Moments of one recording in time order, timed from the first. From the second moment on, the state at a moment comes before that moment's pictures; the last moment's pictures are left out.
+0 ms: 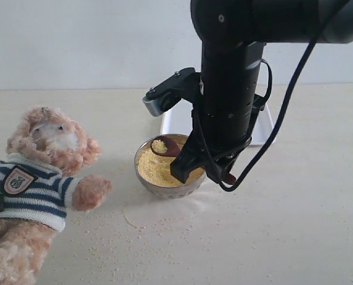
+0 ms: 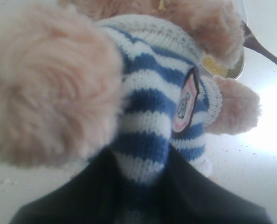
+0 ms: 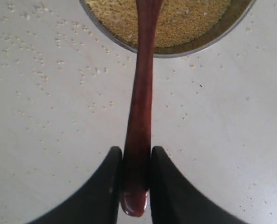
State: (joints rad) left arm 0.38 1.04 -0.38 -1.09 0.90 1.03; right arm 0.76 1.81 -1.46 -0.04 1.22 -0.11
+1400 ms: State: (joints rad) left arm 0.38 1.04 -0.38 -1.09 0.90 1.03; right arm 0.94 1.72 -1.57 0.05 1.22 -0.17
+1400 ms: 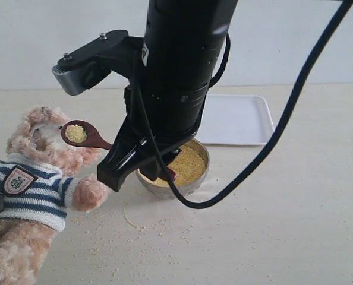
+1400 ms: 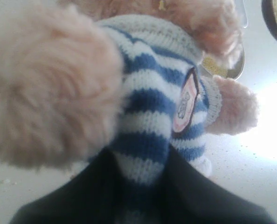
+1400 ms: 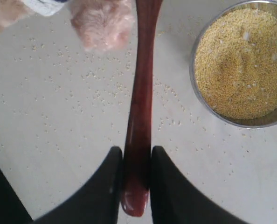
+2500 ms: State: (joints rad) left arm 0.38 1.04 -0.38 -1.09 0.90 1.03; right arm 1.04 1.91 -1.79 -0.16 1.22 -0.21
